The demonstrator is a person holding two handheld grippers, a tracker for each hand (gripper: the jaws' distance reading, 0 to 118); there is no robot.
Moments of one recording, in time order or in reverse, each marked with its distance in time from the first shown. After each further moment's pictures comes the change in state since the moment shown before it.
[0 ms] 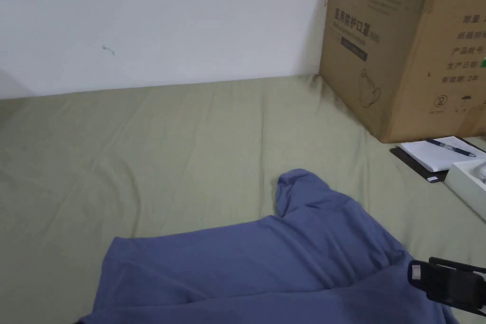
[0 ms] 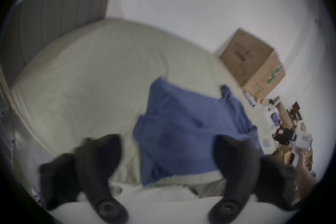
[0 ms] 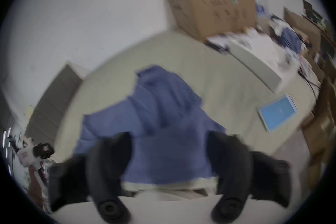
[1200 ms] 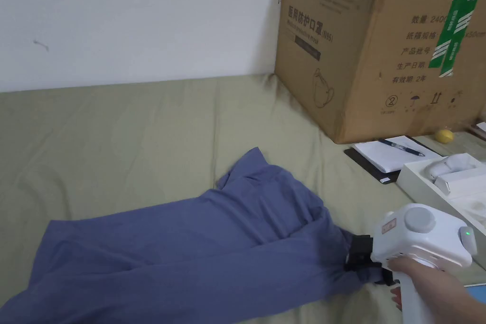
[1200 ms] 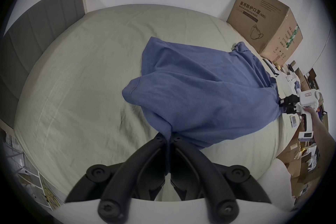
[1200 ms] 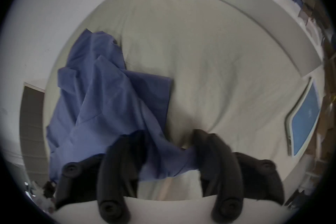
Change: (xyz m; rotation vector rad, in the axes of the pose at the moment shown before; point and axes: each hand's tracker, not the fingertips) left arm 0.026 0.032 -0.141 -0.307 0.172 -0.194; right arm 0.098 0.058 -0.204 -0.445 -0.353 -0.273
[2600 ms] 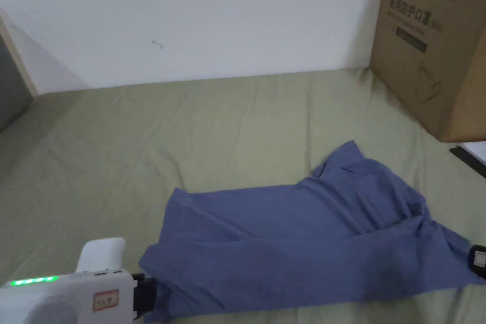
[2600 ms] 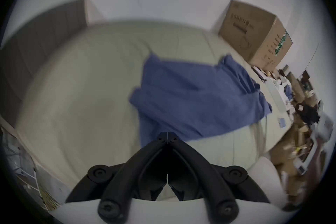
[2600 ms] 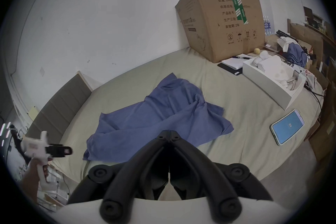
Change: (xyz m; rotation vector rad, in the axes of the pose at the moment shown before) left arm -0.012 0.003 0.040 -0.027 -0.110 0.028; right arm -0.027 -0.161 0.173 0.549 0.364 0.268
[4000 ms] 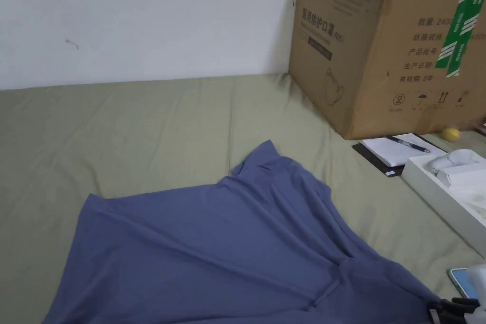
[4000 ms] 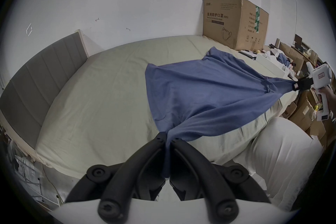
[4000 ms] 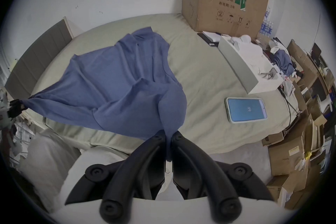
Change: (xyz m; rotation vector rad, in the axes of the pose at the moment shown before) left arm 0.027 -0.117 0.085 0.282 0.141 -0.324; right arm 0.080 -0.027 0.040 -0.318 -0.192 0.266
